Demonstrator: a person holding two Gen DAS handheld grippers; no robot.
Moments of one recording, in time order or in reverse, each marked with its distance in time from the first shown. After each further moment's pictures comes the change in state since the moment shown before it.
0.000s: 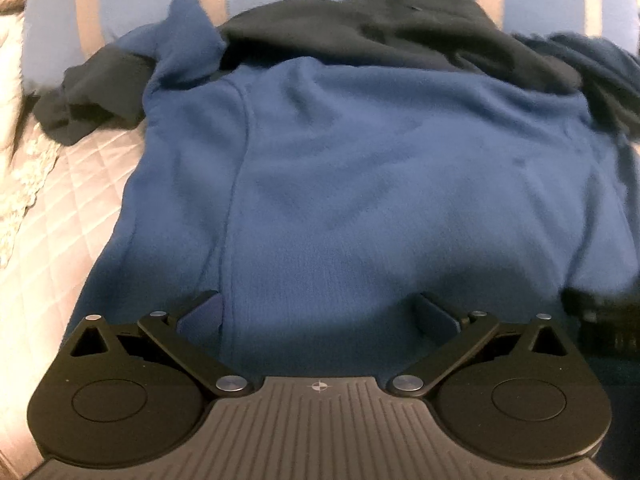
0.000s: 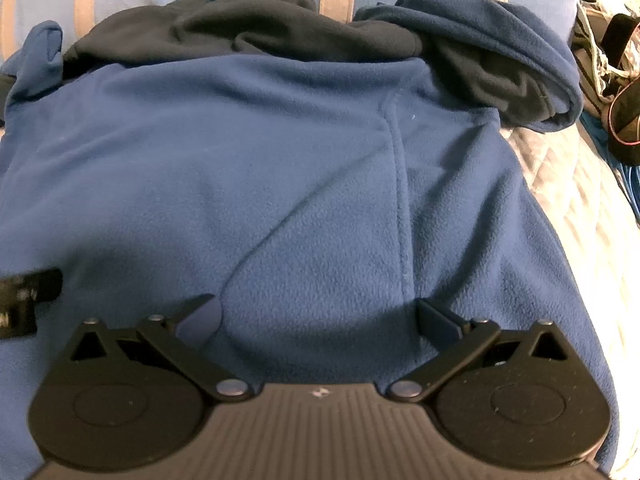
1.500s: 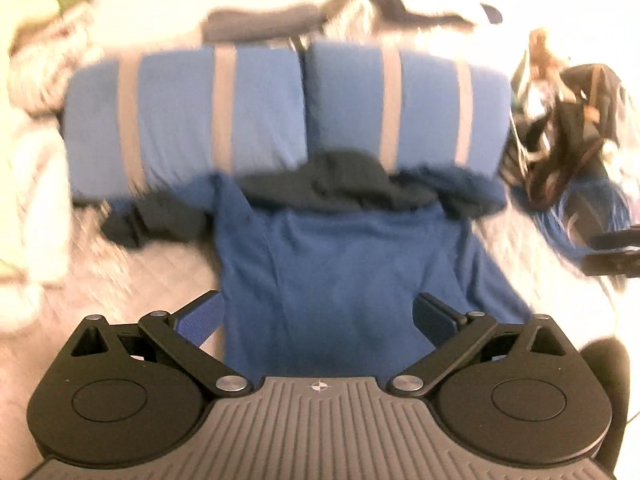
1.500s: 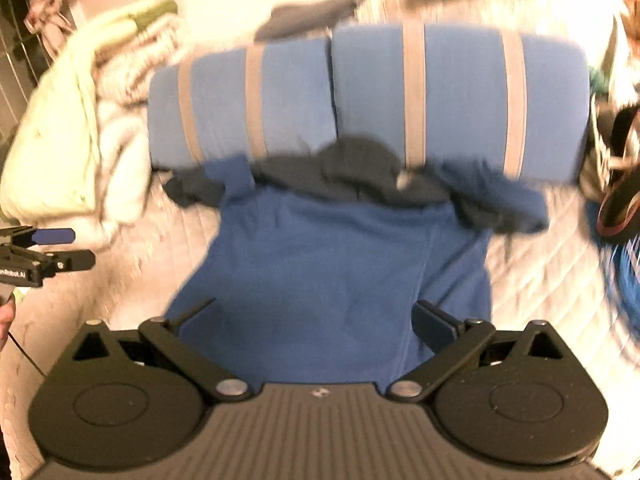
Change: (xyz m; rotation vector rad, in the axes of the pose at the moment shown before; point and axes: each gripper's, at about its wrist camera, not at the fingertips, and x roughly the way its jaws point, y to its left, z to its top) left arm -0.305 0.093 0.034 0.115 -0.197 -0.212; right arm -0.314 -0.089 0.027 -0.061 -0.181 0.415
